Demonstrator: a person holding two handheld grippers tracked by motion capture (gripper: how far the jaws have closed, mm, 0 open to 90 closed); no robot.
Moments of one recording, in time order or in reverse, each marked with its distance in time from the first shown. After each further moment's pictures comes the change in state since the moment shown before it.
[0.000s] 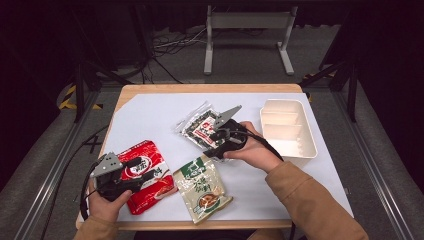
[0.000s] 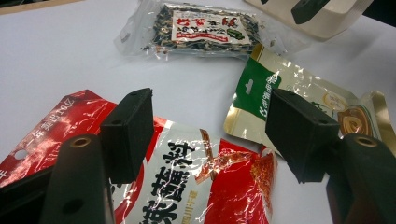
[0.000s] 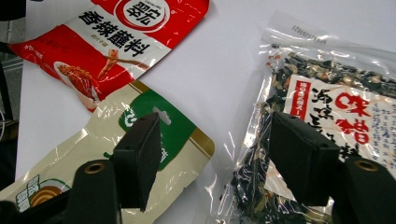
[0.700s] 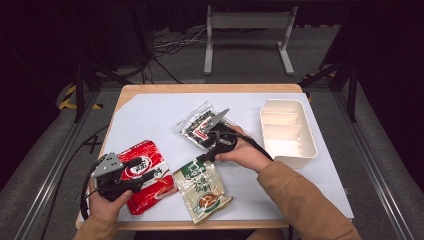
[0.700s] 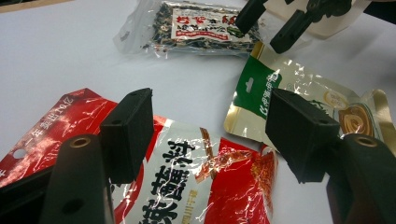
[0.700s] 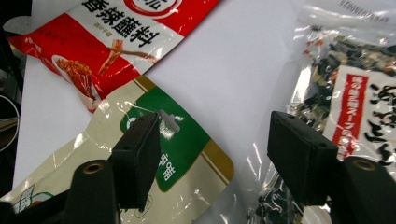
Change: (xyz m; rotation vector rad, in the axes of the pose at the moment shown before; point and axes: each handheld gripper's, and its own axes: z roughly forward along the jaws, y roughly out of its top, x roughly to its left) left arm 0.000 0.000 0.001 0.008 -0.001 0.005; right arm -0.005 -0.002 0.039 0.055 0.102 0.026
